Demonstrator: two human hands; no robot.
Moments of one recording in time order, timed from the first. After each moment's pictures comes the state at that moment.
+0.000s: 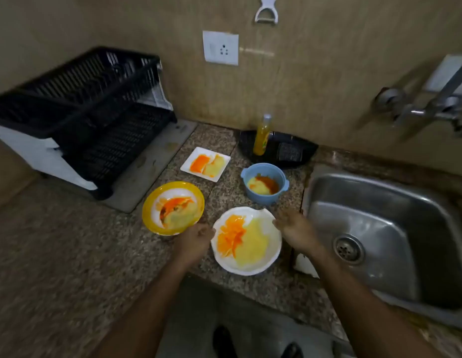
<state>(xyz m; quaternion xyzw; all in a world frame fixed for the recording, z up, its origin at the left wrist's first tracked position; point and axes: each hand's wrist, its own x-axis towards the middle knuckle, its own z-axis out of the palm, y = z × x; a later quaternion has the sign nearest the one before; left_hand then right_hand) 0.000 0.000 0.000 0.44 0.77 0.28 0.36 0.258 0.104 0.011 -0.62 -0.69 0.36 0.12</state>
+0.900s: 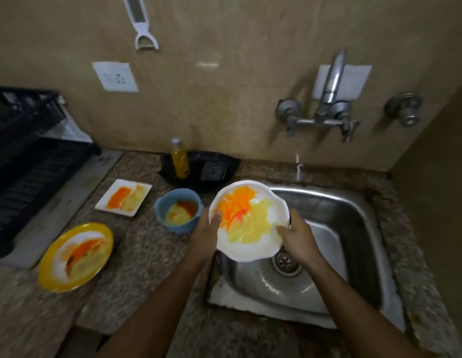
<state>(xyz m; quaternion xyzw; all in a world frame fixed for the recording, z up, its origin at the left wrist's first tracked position) 0.250 0.136 0.042 0.43 0.64 0.44 0.46 0.471 0.149 0.045 -0.63 -0.56 0.42 0.34</state>
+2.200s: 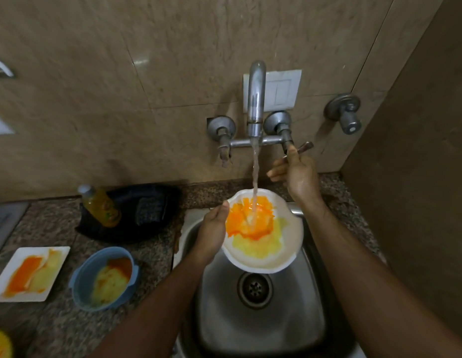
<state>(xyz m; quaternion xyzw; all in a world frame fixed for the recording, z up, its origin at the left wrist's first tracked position) 0.380 0.292 0.036 0.46 0.60 0.35 0.55 0.576 0.338 0.101 -0.66 -0.38 0.37 0.53</state>
